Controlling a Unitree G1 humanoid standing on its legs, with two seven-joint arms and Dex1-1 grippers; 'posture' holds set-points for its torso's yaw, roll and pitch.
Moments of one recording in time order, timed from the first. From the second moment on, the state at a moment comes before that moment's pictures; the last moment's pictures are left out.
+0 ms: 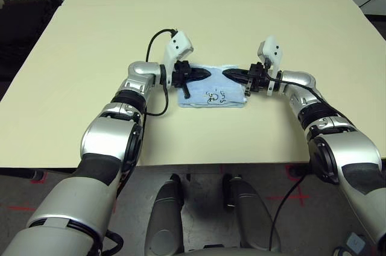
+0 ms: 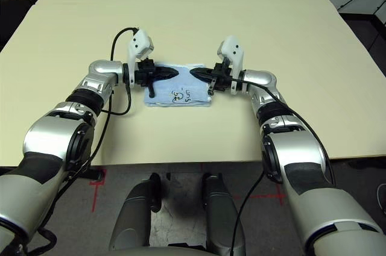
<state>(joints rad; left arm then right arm) -1.19 0.32 -0.04 1.31 0.07 -0.23 -1.19 -1.03 -0.30 -0.05 1.21 0.07 -0.34 1.16</state>
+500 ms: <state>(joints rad) -1.20 0.38 0.04 1.31 0.03 -0.22 -1.25 -1.00 -0.41 -0.07 1.20 0.07 -0.35 1.19</state>
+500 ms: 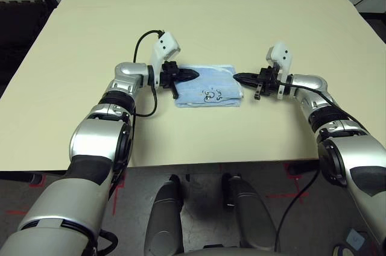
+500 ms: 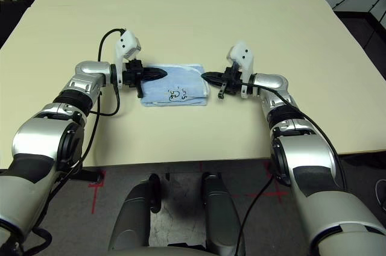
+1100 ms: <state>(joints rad) -1.09 0.51 0.05 1.07 -0.20 -0.06 -1.60 -0.74 -0.63 -0.19 0.50 0.51 0.78 1.24</state>
